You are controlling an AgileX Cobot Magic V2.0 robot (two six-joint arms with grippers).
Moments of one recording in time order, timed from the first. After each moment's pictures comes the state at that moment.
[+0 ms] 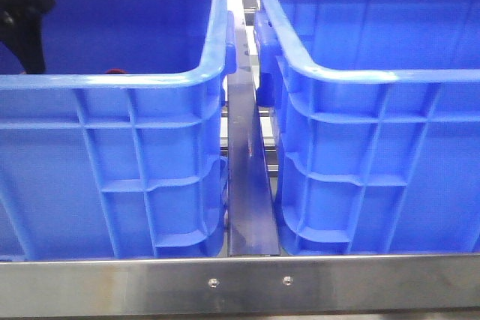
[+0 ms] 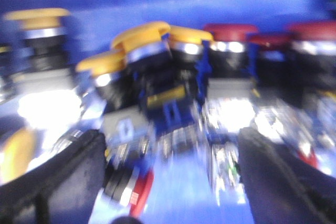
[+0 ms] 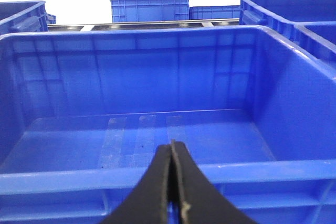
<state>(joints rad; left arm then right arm) -0.14 1.70 -1.39 0.01 0.94 -0.09 -0.07 -0.01 0.03 -0.07 -0.04 0.12</state>
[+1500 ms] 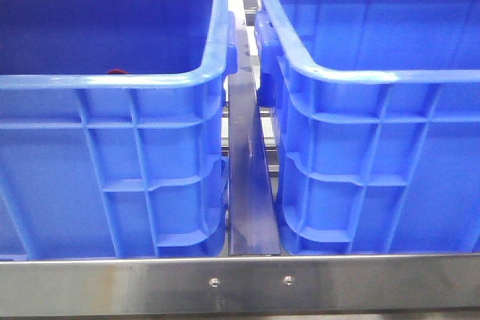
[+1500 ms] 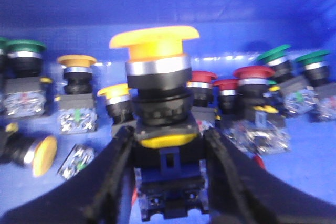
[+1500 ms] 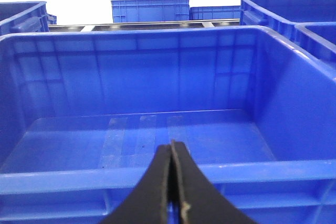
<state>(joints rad) -0.14 1.22 -1.02 -0.03 0.62 -0.11 -0.07 -0.01 0.03 -0.07 -0.04 0.12</state>
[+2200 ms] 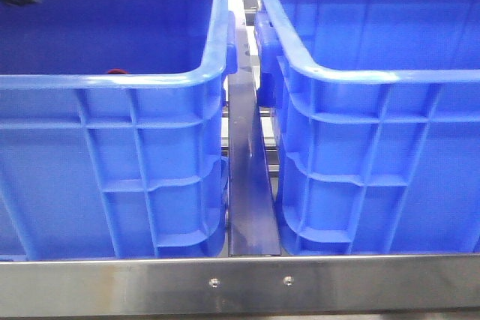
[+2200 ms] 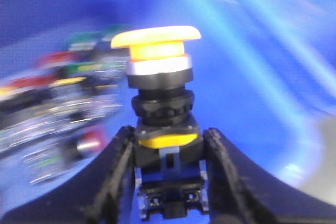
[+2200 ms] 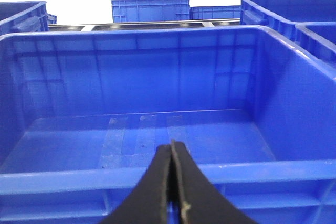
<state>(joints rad) -0.58 0.99 -0.87 -0.17 0.58 0.11 -0.07 -0.01 0.03 -0.07 -0.04 0.12</state>
